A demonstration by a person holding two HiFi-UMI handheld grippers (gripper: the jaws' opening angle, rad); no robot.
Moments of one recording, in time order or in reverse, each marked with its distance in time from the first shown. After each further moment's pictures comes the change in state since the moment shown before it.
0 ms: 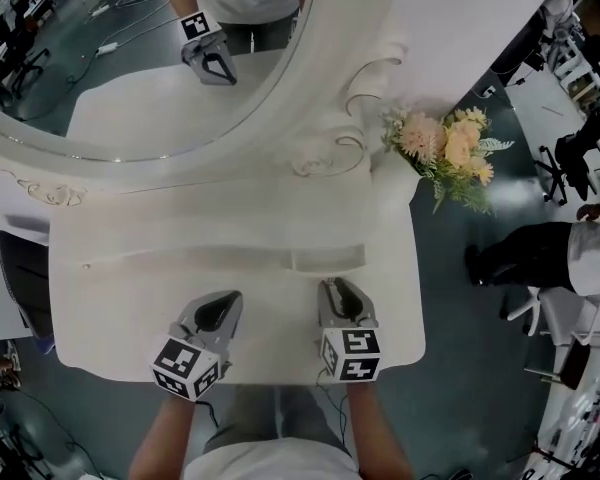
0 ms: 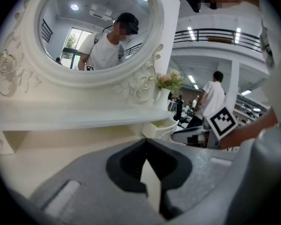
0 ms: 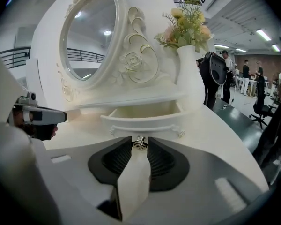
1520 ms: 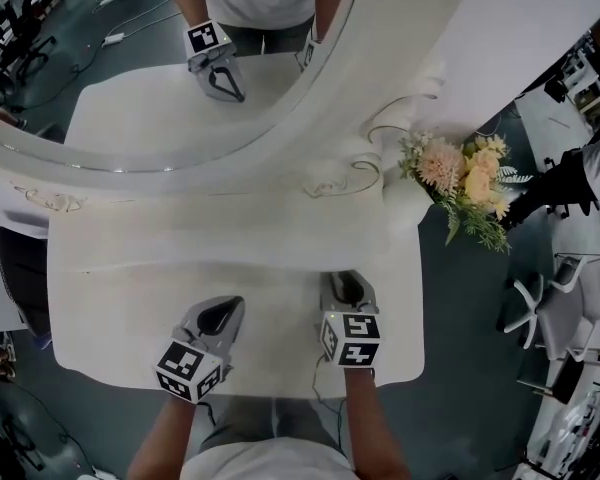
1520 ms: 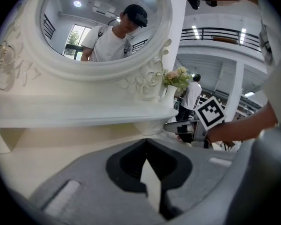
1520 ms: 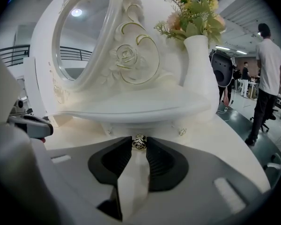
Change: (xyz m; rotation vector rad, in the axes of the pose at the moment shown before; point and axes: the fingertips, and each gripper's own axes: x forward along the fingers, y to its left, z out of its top) left arm 0.019 0.025 -0.003 -0.034 0.027 0.016; right arm 0.056 -0.015 0.038 -0.004 -0.019 -0.011
